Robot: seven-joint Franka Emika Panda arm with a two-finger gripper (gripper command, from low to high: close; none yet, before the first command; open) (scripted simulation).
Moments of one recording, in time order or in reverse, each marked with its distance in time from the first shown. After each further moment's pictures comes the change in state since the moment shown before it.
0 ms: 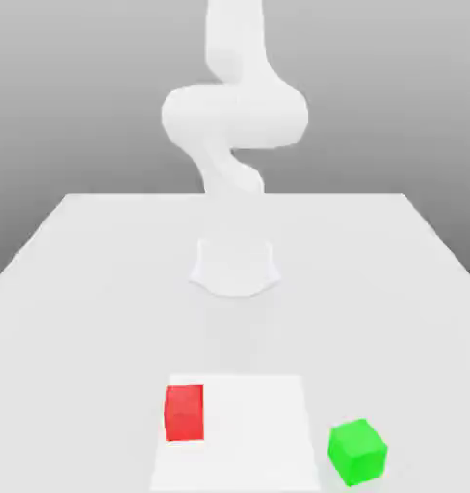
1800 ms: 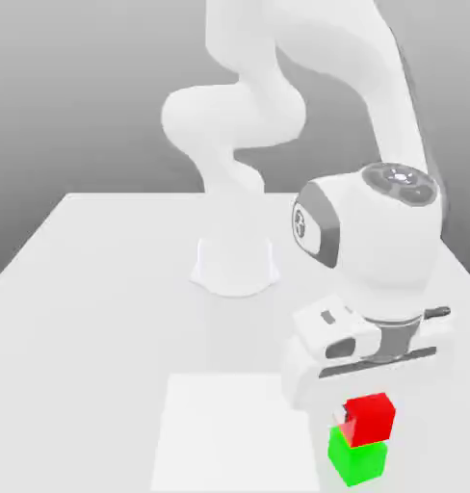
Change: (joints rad) arm 0.251 0.982 0.080 -0.127 -0.039 0.392 0.084
